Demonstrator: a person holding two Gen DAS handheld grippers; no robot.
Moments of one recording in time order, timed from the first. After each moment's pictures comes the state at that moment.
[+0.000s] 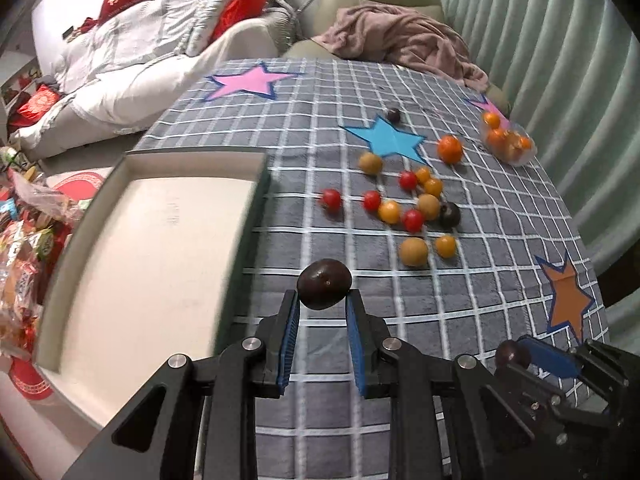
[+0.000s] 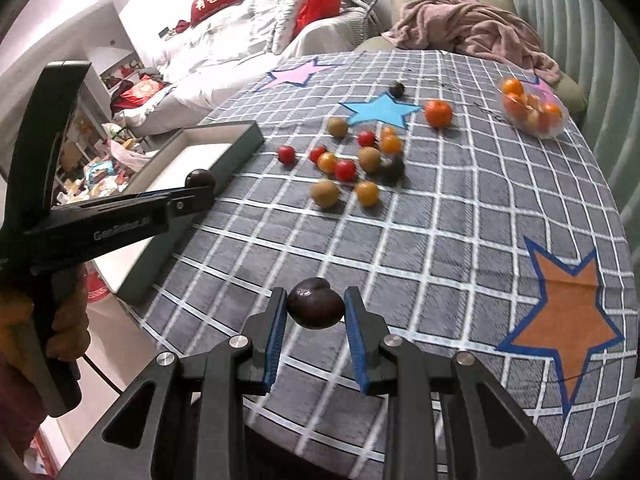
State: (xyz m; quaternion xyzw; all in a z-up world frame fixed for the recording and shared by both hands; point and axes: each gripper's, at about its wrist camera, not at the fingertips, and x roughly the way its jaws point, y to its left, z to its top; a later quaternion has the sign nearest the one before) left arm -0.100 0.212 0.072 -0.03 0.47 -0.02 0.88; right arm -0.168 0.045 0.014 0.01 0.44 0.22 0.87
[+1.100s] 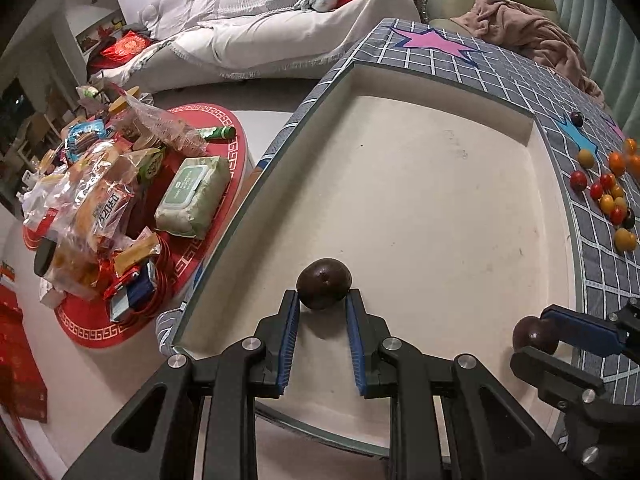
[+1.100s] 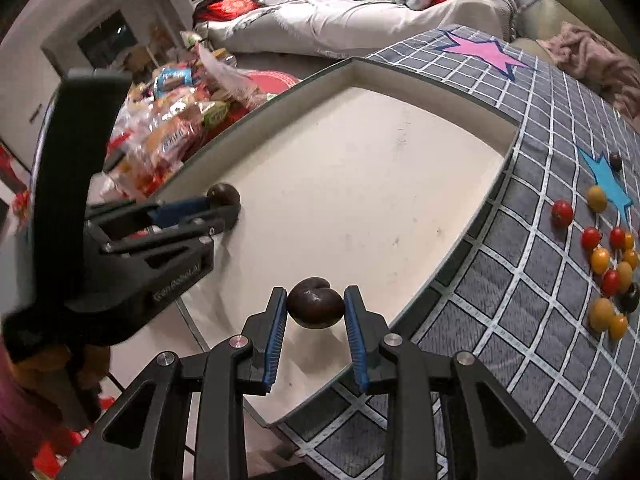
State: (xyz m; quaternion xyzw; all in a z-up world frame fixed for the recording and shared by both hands) left arm -0.133 0.396 0.013 -0.04 0.51 0.14 0.85; right arm -0.142 0.281 -0.020 -0.14 0.48 0.35 0.79
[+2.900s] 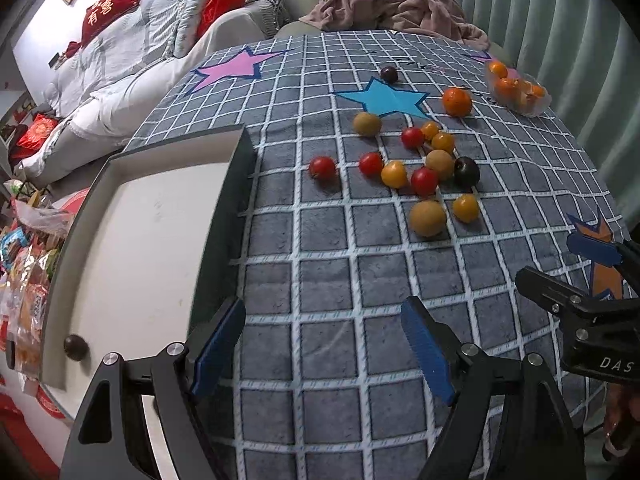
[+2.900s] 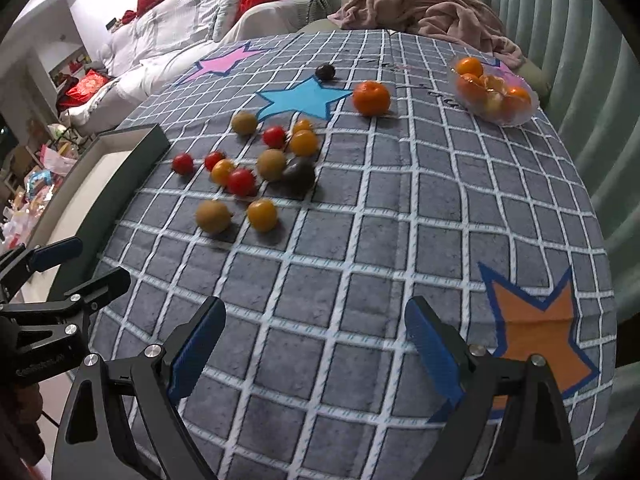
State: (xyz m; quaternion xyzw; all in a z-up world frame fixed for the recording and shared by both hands) left arm -0.089 0.175 0.037 0.04 0.50 -0.01 0.87; right arm -0.100 0.009 -0.014 -0.01 0.47 0.11 0.88
